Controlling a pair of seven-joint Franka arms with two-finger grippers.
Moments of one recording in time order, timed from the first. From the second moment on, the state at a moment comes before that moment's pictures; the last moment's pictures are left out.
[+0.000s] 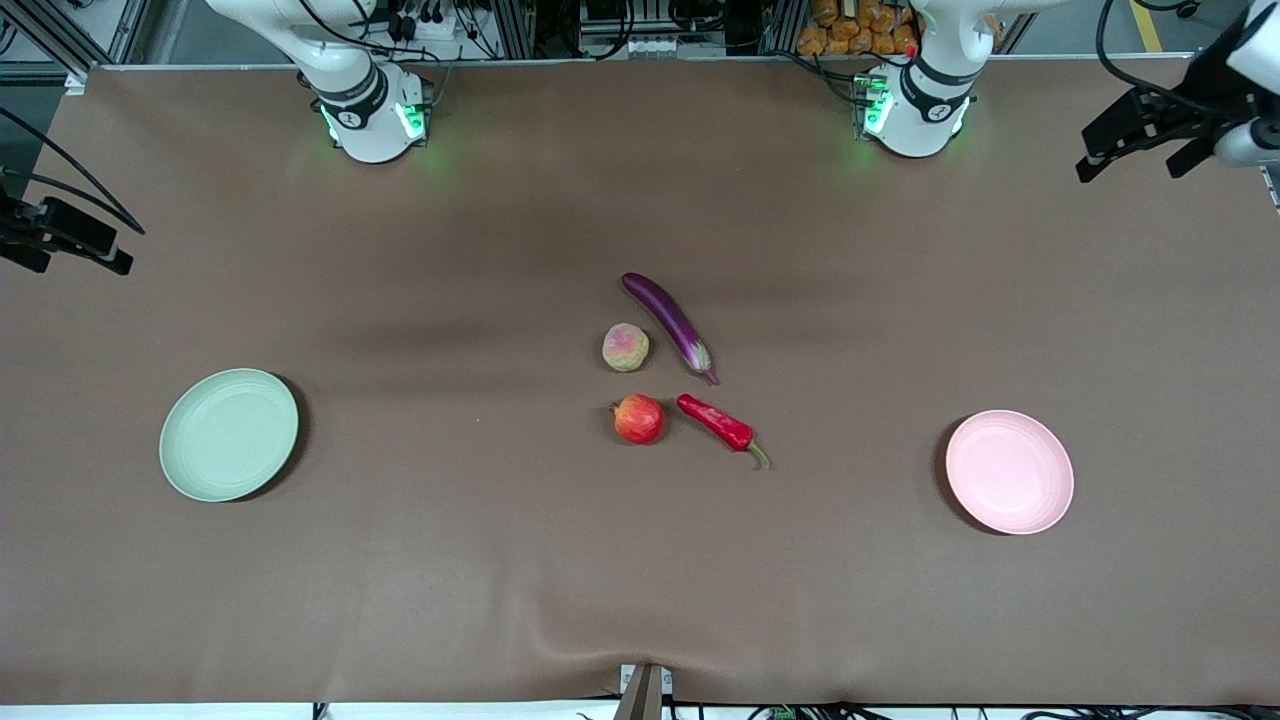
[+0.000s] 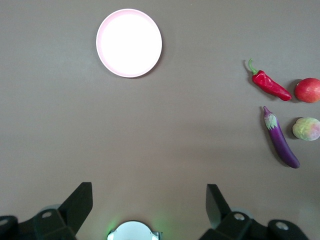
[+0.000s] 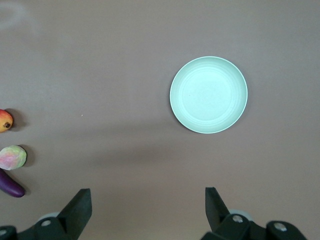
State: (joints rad) left arm 0.02 -0.21 -0.09 -1.67 -0.06 1.46 -0.16; right arm -0.06 -0.02 -0.05 -1.56 0.07 1.54 -0.02
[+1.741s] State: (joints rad) left arm 0.02 -0.05 -0.20 -1.76 -0.06 1.60 -0.47; right arm -0.02 0.12 -0.04 -1.54 0.10 1.55 -0.02
